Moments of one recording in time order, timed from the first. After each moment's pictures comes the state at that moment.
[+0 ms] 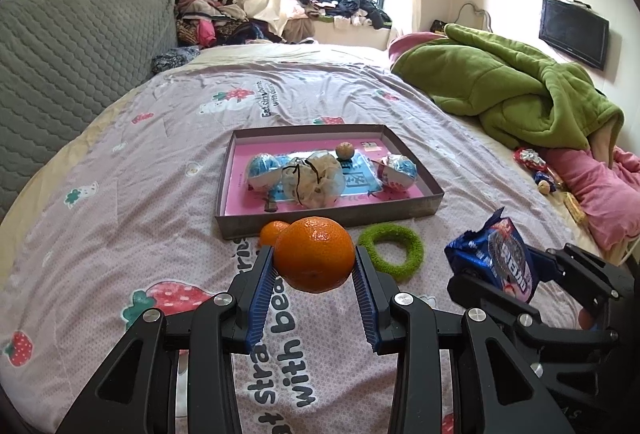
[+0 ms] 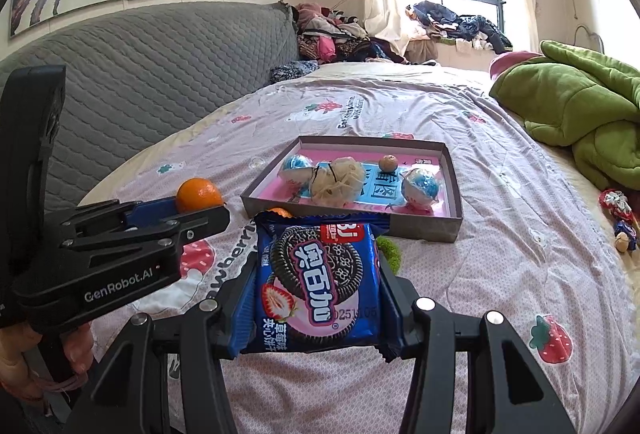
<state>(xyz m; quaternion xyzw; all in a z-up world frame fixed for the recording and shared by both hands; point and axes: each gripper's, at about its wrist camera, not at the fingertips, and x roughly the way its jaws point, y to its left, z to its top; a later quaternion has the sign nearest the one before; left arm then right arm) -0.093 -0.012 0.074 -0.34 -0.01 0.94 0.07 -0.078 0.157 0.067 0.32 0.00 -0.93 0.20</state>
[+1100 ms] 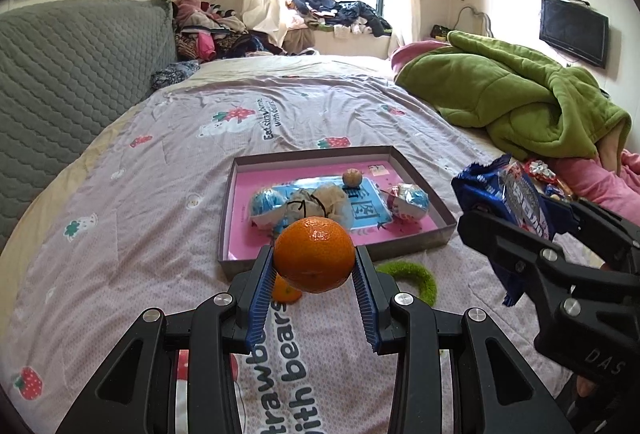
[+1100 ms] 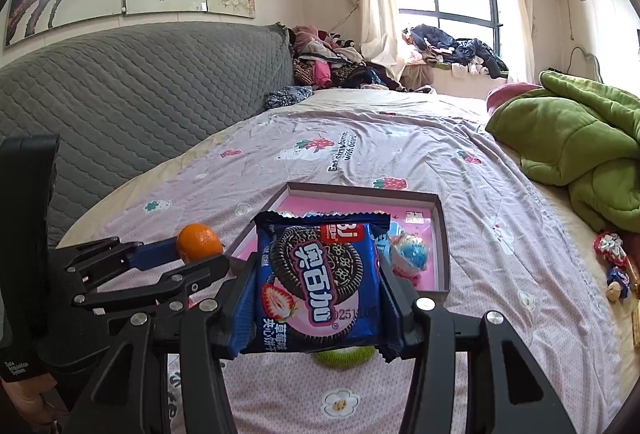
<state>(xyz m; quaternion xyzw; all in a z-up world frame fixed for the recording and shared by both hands) -0.135 -0.012 0.088 -0.33 0.00 0.94 0.06 -0.126 0.152 0.104 0.28 0.01 -0.94 0.19</state>
